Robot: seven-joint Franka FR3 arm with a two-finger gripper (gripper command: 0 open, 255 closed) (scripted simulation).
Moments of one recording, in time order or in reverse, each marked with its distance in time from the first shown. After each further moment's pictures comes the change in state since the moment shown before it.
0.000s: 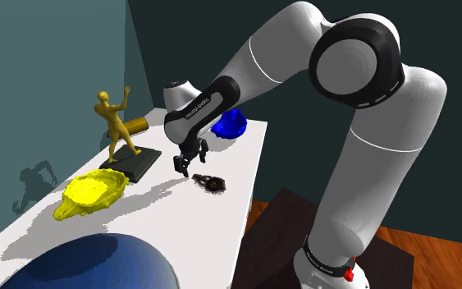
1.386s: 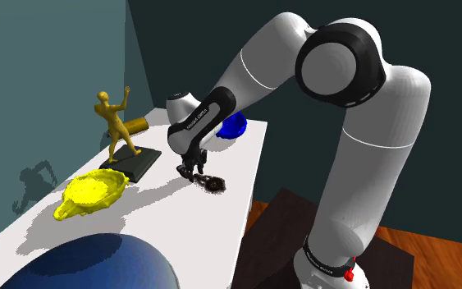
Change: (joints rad) arm -0.001 0.065 -0.003 -0.026 -0.017 0.091 0.013
